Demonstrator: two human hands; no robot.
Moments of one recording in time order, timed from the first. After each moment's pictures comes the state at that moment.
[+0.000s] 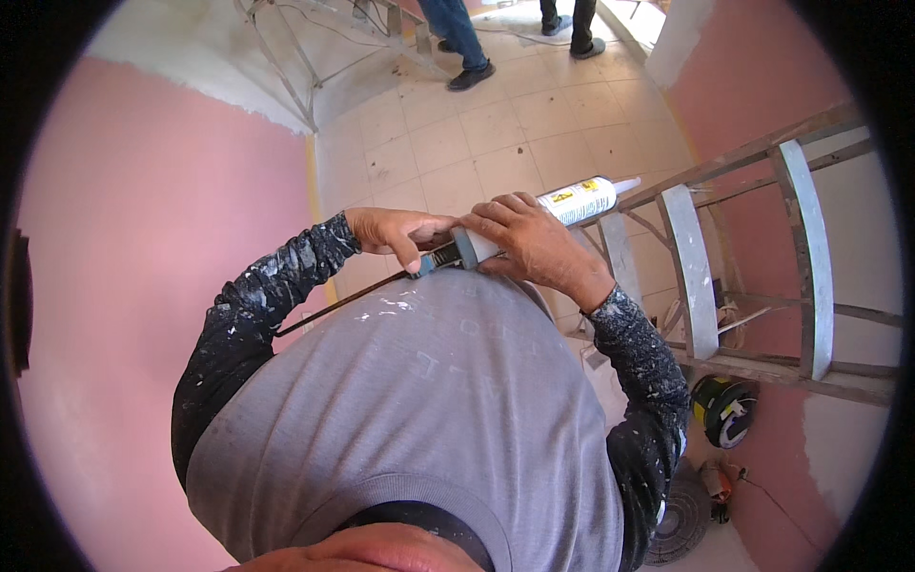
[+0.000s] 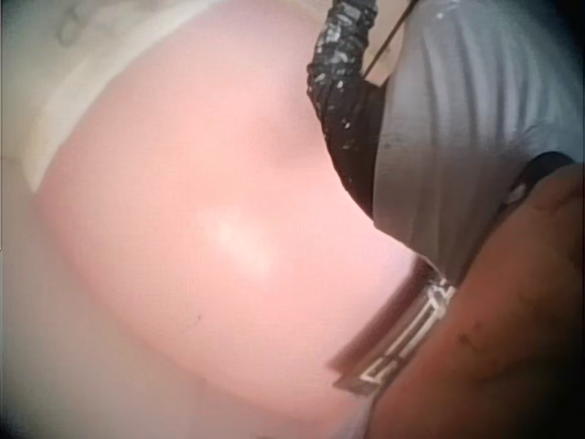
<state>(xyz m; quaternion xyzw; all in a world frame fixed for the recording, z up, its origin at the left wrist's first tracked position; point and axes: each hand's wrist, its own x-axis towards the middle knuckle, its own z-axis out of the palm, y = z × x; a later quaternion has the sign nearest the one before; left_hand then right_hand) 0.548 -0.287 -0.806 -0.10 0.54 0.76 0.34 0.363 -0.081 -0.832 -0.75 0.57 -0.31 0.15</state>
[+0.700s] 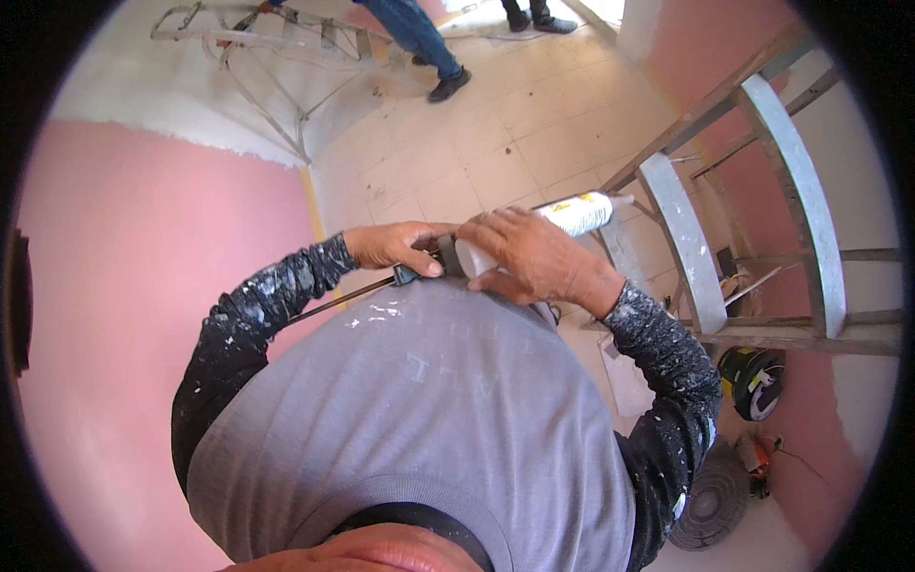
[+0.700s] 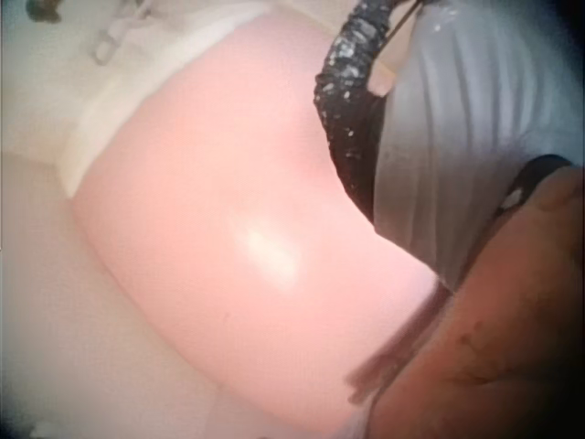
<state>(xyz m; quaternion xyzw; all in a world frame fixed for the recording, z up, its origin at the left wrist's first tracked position) 0.541 -0.270 -0.793 -0.13 0.61 0.69 0.36 0.370 -0.051 -0.812 -0.74 0.55 -0.35 0.15</state>
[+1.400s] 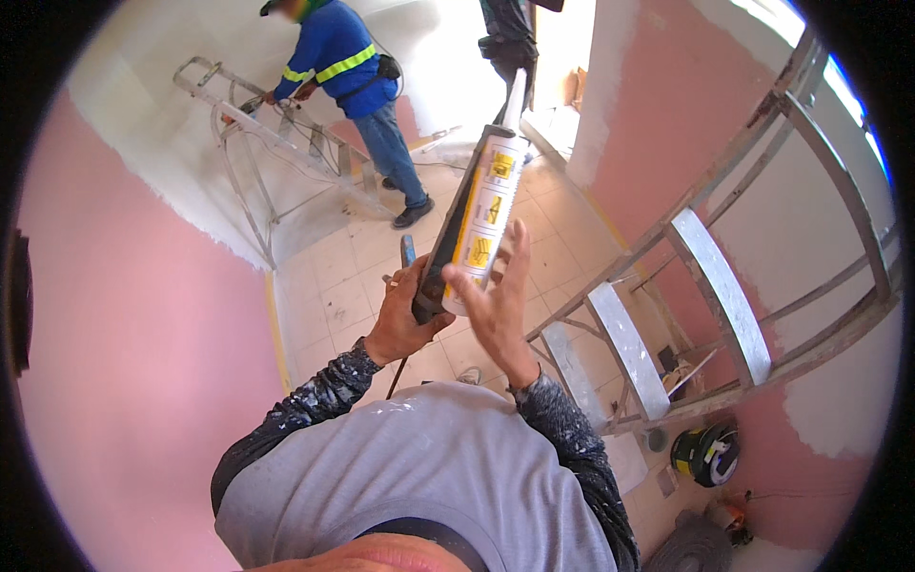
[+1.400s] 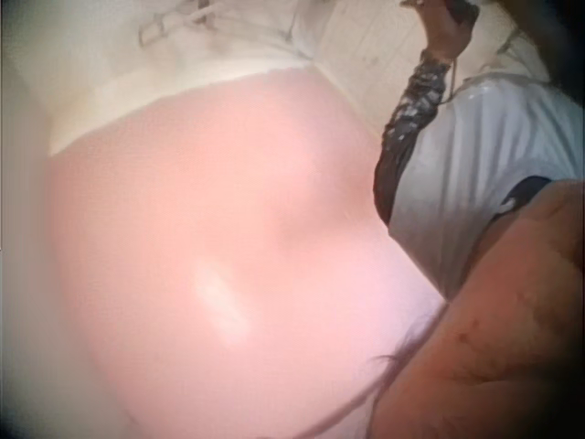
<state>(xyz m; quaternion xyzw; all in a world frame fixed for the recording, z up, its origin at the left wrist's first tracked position) 0.496 -0.269 -0.743 -0.07 0.92 0.30 -0.24 0.373 -0.135 -0.740 -0.32 0.59 -0.74 0.05</state>
